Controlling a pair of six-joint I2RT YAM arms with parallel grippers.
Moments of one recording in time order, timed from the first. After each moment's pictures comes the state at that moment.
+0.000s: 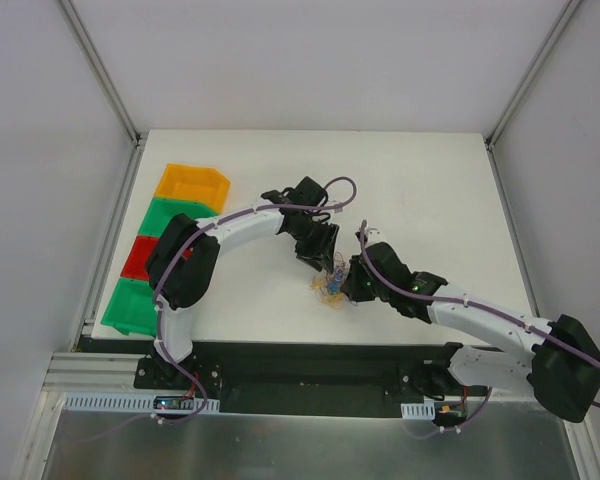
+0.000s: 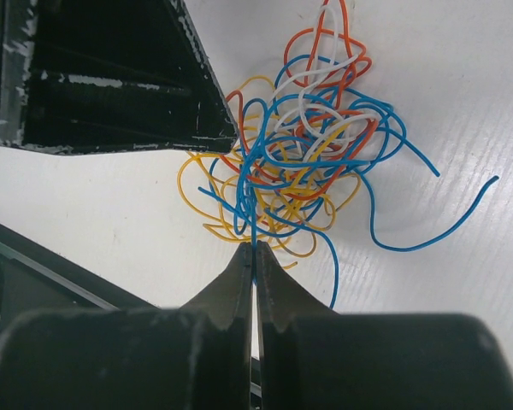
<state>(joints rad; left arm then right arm) -0.73 1.94 1.44 -0.64 0.52 -0.42 0.86 1.11 0.59 -0.26 0.09 0.67</state>
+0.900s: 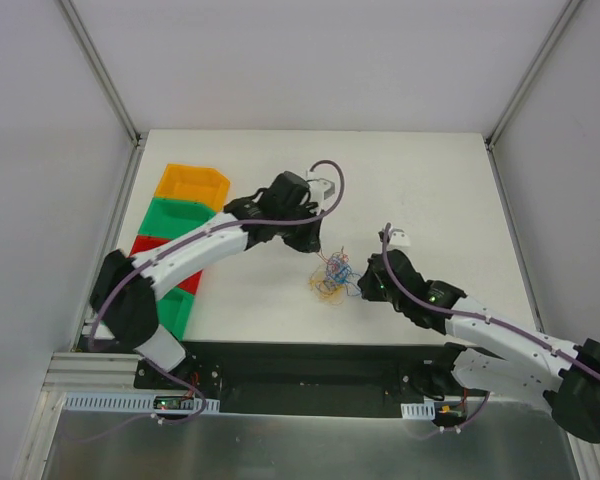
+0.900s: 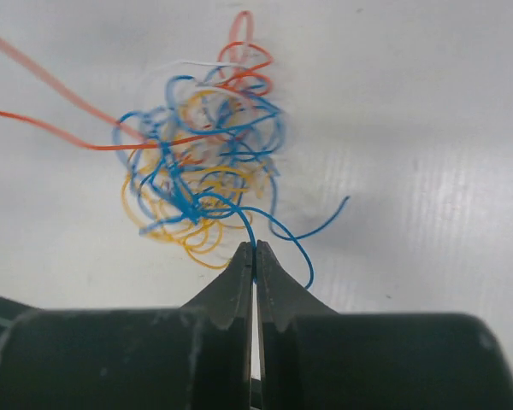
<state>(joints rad) -0.78 1.66 1.33 -0.58 0.27 -0.31 0.88 0.97 0.56 -0.34 0.27 0.73</state>
